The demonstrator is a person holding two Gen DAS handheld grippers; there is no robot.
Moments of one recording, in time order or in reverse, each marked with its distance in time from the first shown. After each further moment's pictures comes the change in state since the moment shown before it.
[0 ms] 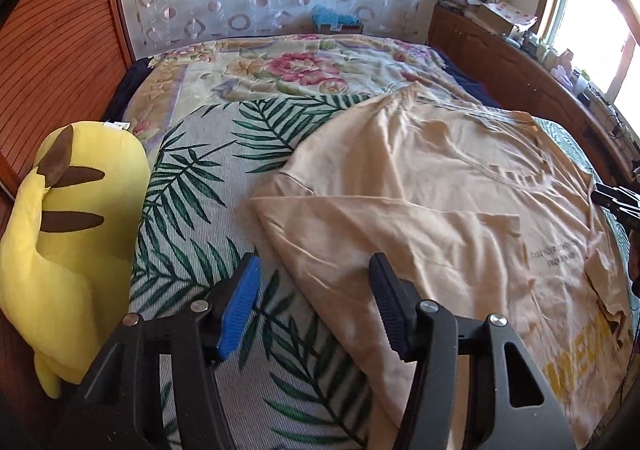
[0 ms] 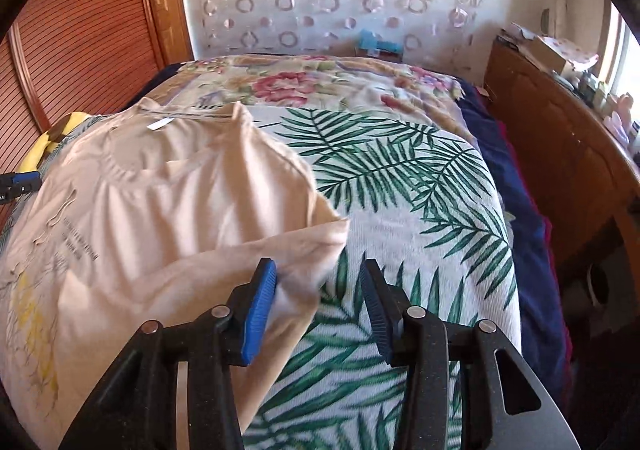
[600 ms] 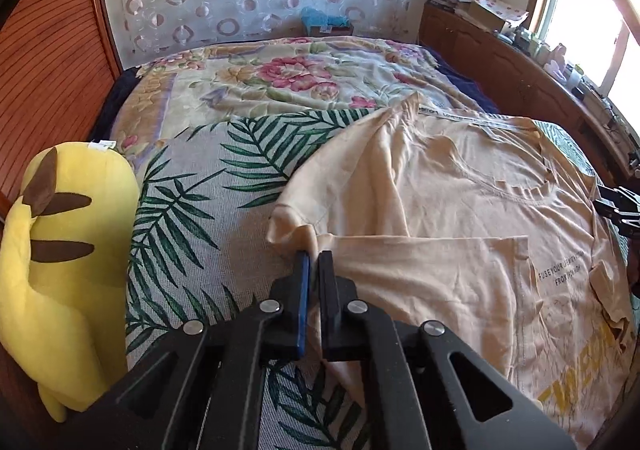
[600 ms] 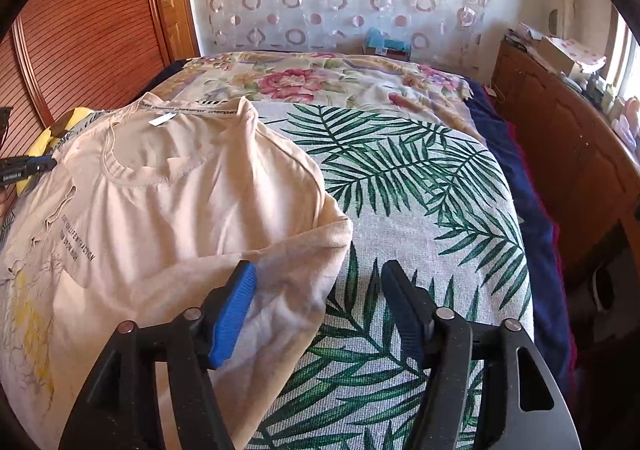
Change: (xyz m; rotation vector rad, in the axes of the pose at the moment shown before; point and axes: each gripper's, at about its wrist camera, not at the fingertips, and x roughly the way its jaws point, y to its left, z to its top) left arm 0.010 0.000 0.023 0.041 -0.012 -0.010; right arm -0.003 -0.007 0.003 -0.031 0.000 0.021
